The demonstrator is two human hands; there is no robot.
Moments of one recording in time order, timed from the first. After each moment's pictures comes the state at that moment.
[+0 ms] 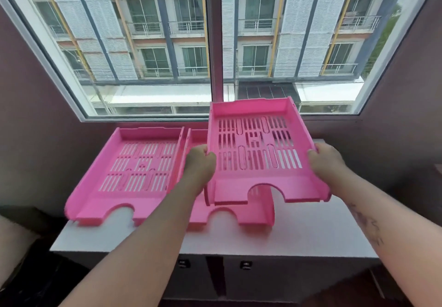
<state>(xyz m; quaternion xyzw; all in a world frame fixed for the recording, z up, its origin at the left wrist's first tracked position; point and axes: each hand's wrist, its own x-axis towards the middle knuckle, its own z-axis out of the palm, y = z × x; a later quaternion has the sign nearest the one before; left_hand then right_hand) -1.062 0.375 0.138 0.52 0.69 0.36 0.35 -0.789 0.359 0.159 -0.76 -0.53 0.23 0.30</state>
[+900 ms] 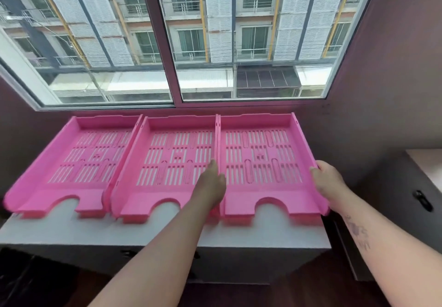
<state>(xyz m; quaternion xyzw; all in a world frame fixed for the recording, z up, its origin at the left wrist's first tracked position) -0.905 0.340 0.074 0.60 0.68 0.18 0.37 -0.632 0.341 0.070 -0.78 -0.45 0.31 0.30</state>
